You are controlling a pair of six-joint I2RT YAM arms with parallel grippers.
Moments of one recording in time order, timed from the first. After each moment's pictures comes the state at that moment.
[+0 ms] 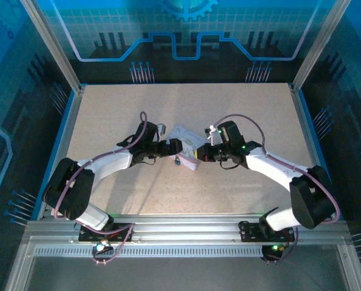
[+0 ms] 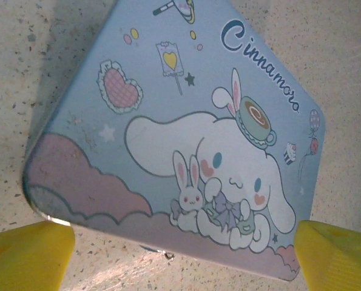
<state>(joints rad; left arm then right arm) -0.45 1.53 0.83 -0.09 0.32 -0.66 0.51 1.44 0.85 -0.23 -0.51 0.54</state>
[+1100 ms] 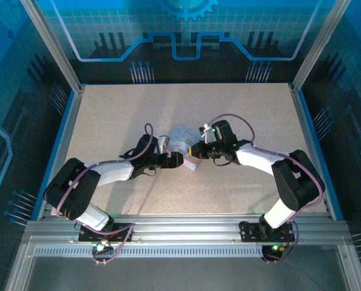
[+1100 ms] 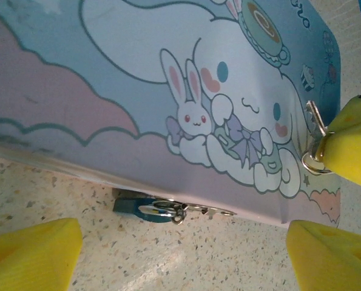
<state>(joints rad) -0.51 1.54 0.63 0.19 0.35 -0.60 0.50 1.62 0.86 -0.03 -0.54 0.56</state>
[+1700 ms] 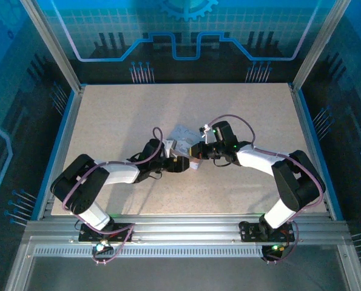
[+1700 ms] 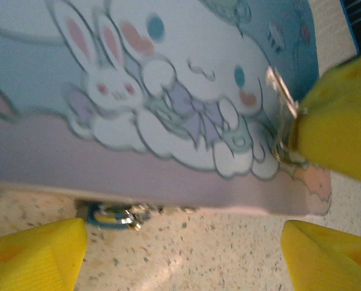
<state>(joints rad) -0.59 1.61 0.60 0.34 0.34 -0.61 0.50 1.61 0.84 0.00 -0.55 0.56</state>
